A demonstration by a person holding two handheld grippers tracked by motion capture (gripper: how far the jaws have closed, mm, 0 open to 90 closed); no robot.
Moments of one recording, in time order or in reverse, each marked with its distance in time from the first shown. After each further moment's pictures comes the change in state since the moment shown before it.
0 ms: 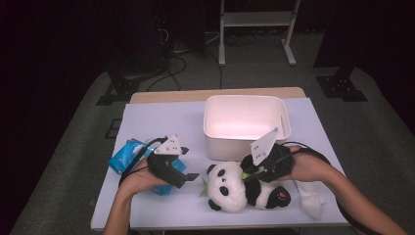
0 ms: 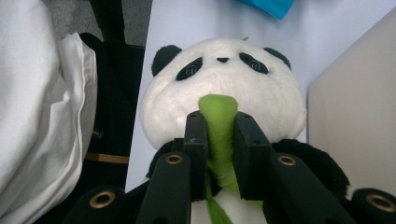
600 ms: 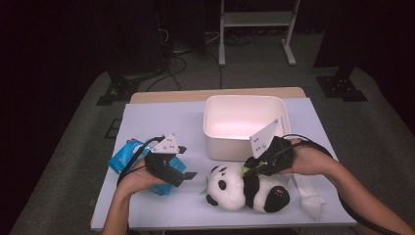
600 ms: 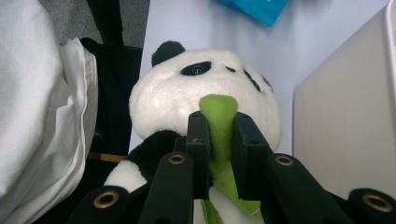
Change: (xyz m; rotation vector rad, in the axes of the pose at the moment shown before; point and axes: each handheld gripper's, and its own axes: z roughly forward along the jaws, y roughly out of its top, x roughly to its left) left arm 0.004 -0.003 -0.005 -0.008 0.006 -0.013; right arm -0.006 0.013 -0.016 0.014 -0.006 -0.008
